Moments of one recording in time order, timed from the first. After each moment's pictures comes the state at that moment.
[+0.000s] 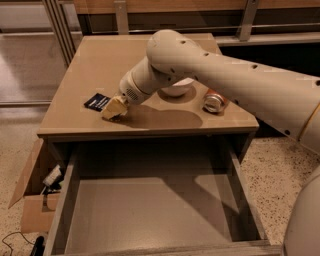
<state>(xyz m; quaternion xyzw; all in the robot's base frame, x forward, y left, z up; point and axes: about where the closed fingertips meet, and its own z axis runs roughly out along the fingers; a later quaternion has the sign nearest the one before) 0.630 0.127 0.816 -0.54 0.75 0.22 0.32</state>
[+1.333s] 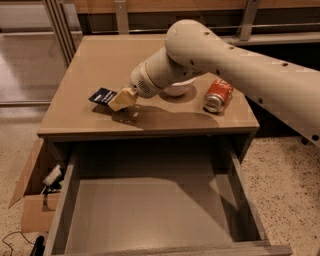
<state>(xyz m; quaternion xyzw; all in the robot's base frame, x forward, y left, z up) 0.622 0.104 0.851 -0.52 0.75 0.24 0.34</state>
